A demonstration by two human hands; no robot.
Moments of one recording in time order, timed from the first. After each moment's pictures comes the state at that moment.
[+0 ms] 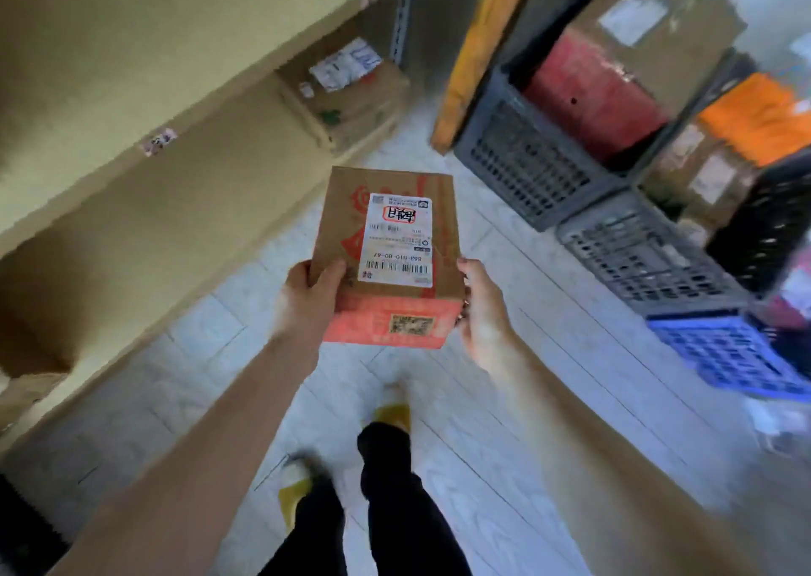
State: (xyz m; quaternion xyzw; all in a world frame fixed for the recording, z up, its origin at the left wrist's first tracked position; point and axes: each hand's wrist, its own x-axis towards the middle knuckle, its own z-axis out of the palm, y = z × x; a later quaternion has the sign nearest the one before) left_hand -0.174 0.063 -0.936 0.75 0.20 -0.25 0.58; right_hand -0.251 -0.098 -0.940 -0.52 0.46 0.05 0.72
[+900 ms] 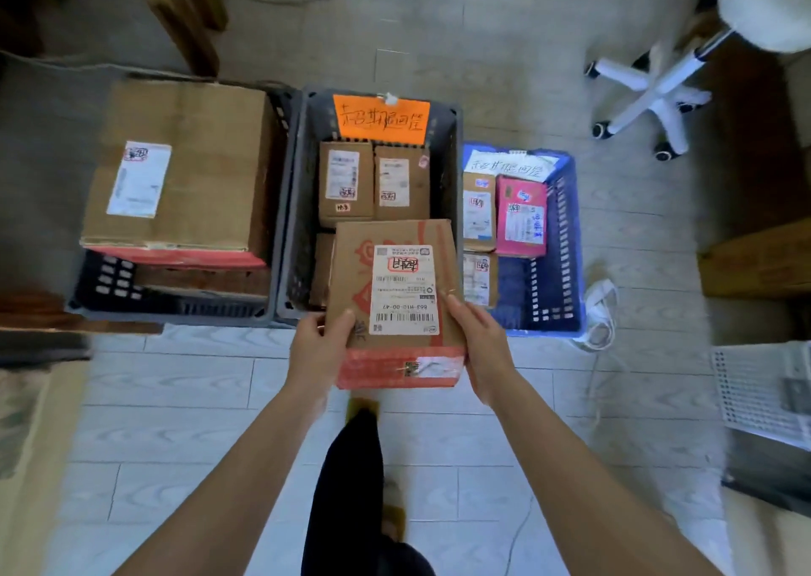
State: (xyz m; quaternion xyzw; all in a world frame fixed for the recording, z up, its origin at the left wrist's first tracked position) left_hand -0.298 -0.519 -0.855 0.76 -0.02 -0.50 0.41; right_hand -0.459 -0.598 -0.866 -0.27 0.66 -0.19 0.68
